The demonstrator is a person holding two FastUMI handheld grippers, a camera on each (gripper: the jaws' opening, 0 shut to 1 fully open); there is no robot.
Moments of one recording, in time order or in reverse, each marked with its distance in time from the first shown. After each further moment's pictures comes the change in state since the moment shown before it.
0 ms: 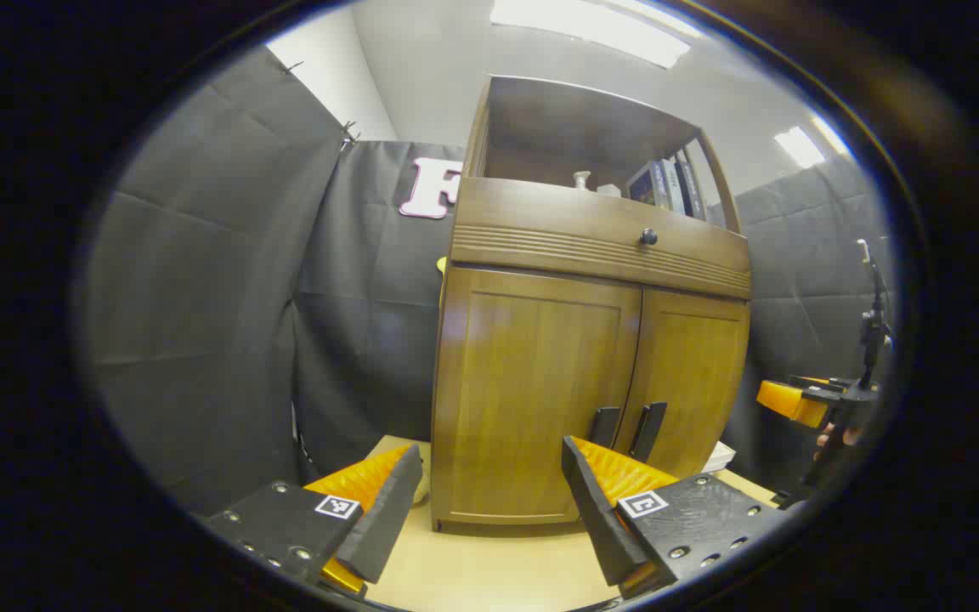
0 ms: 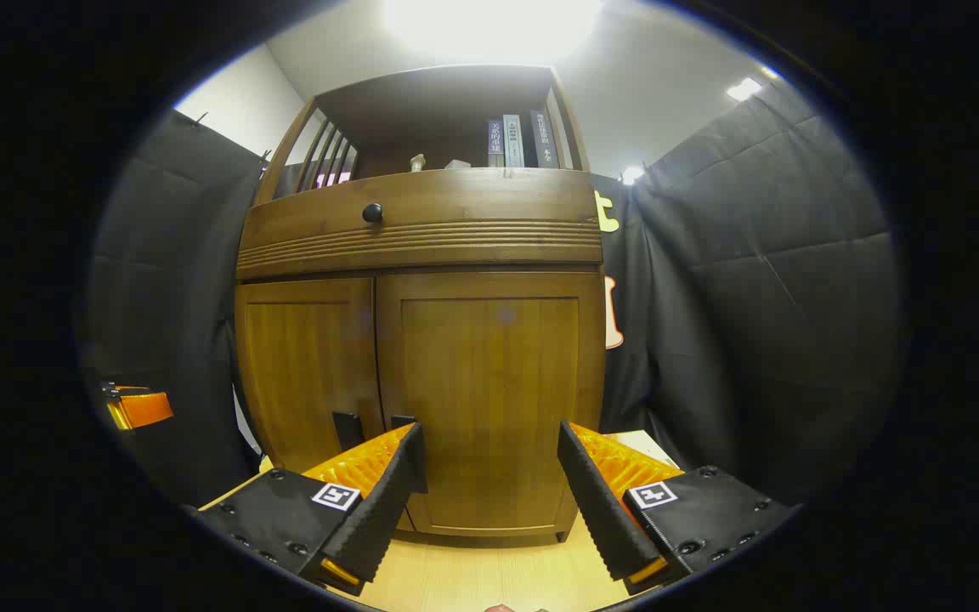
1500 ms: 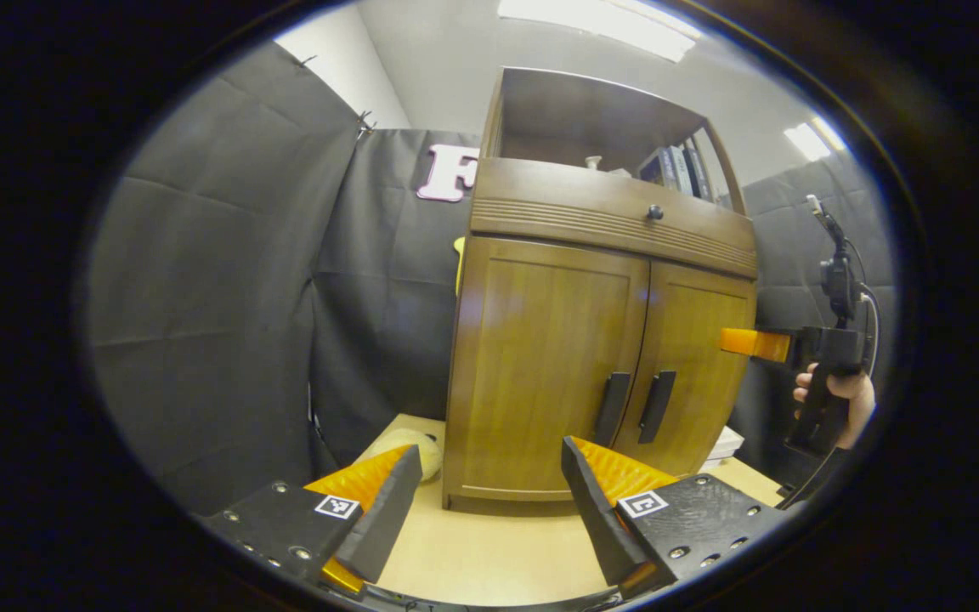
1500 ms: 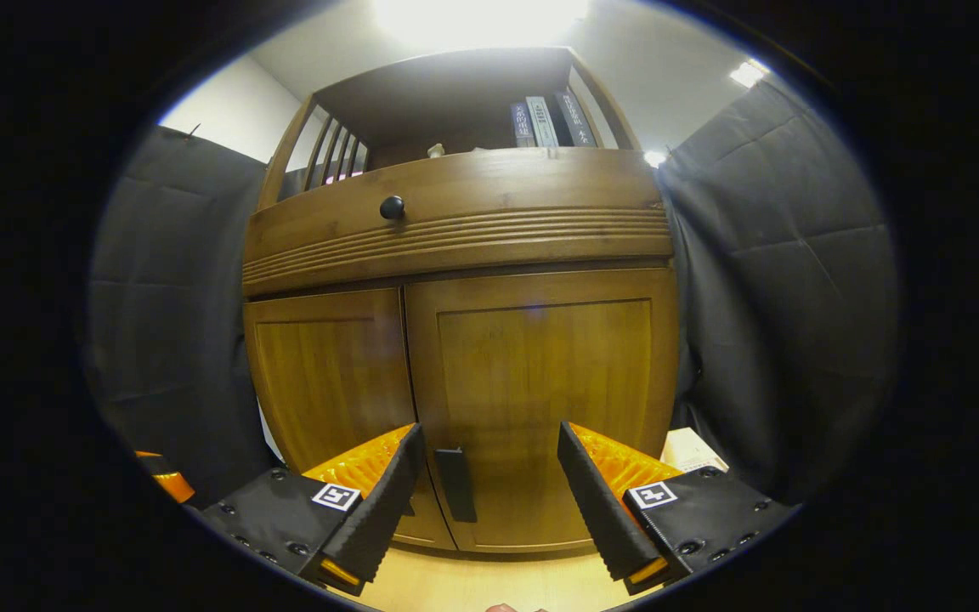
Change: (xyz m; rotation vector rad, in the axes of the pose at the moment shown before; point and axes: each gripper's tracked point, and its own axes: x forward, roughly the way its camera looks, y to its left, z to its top) left arm -0.009 0.002 -0.009 0.001 0.067 0.079; right arm 0.062 0.051 0.014 0.067 0.031 0.091
